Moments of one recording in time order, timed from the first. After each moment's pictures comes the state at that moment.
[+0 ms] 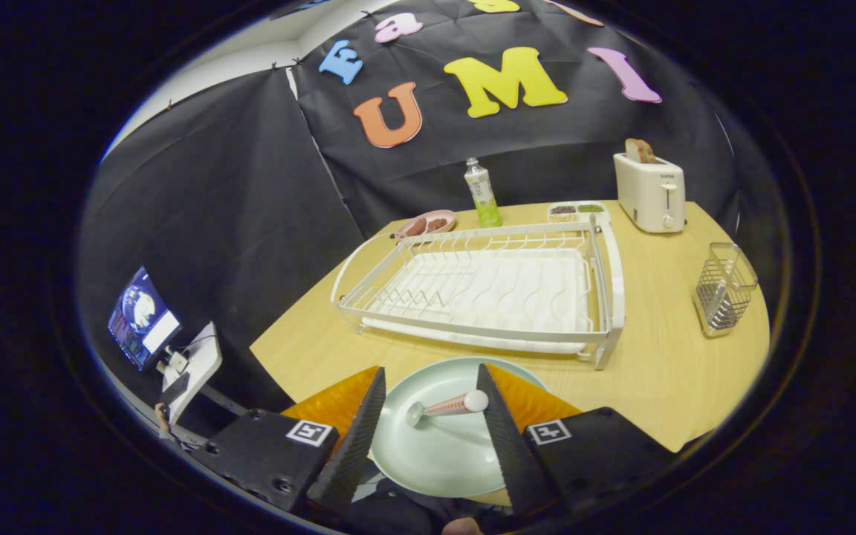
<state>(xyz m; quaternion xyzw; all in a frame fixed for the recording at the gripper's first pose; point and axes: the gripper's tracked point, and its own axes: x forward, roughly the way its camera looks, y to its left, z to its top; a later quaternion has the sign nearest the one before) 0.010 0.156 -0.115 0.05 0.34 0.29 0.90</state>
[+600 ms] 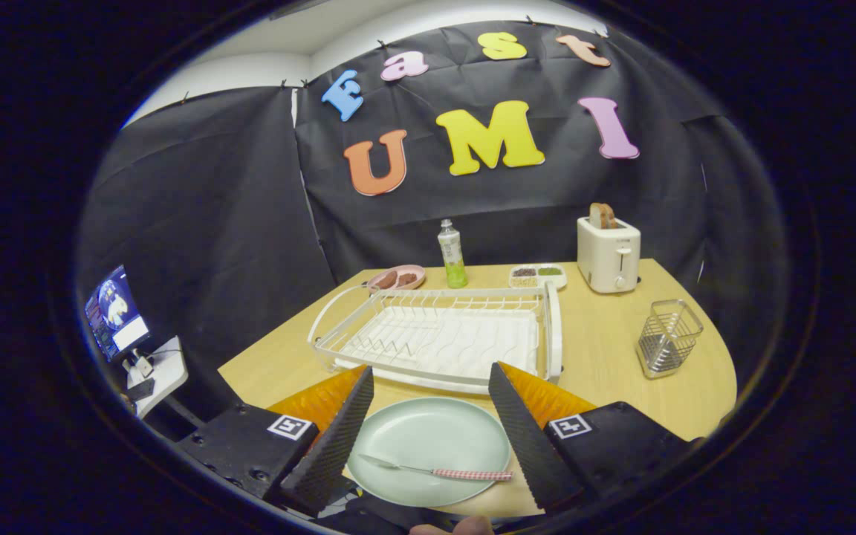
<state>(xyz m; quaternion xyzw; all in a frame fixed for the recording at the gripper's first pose) 0.010 0.123 -0.059 0.05 0.22 0.22 0.95</state>
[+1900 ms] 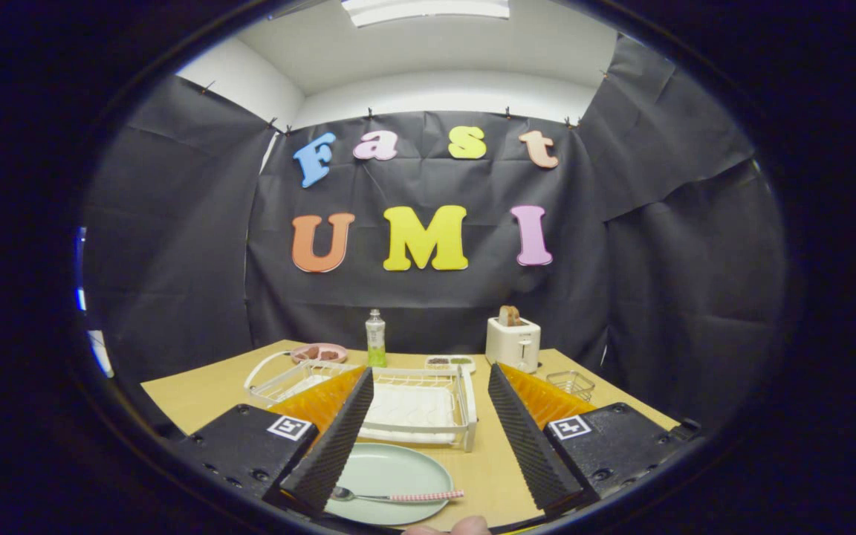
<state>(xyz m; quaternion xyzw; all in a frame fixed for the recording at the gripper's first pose) -0.032 0.095 -0.022 0.03 0.02 0.05 1.00</state>
